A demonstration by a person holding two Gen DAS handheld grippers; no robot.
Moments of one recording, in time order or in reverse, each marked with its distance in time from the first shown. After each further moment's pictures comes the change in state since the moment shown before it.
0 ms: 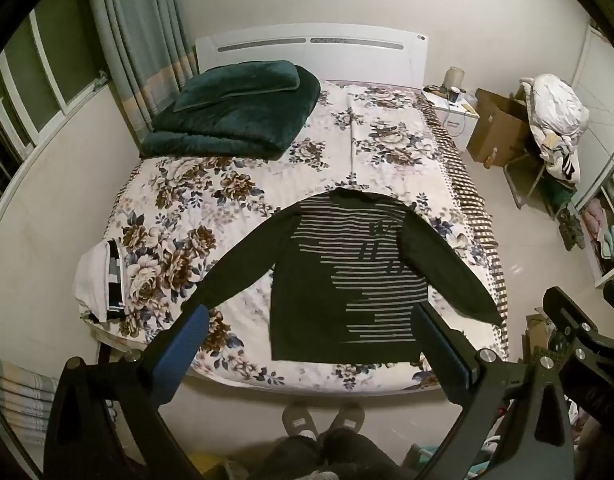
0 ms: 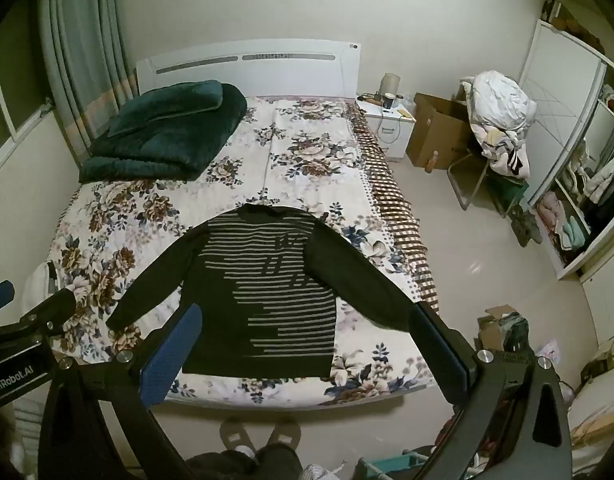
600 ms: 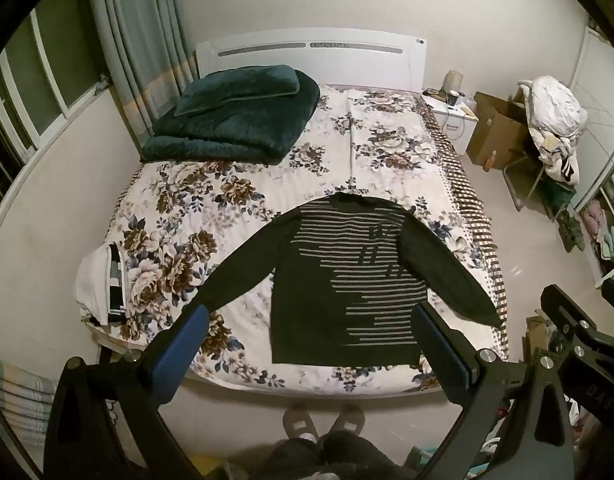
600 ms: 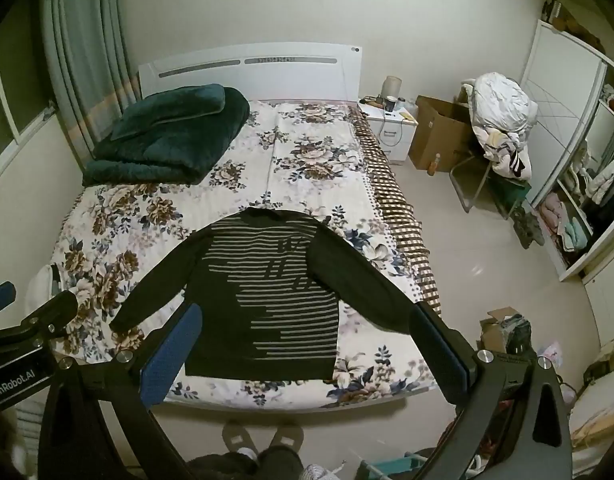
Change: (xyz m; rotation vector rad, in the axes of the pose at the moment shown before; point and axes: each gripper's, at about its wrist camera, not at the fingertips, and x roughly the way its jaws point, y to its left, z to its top) left arm 0.001 0.000 0.000 -0.001 -0.003 -0.001; right arm -0.001 -0.001 0.000 0.004 -0.004 0.007
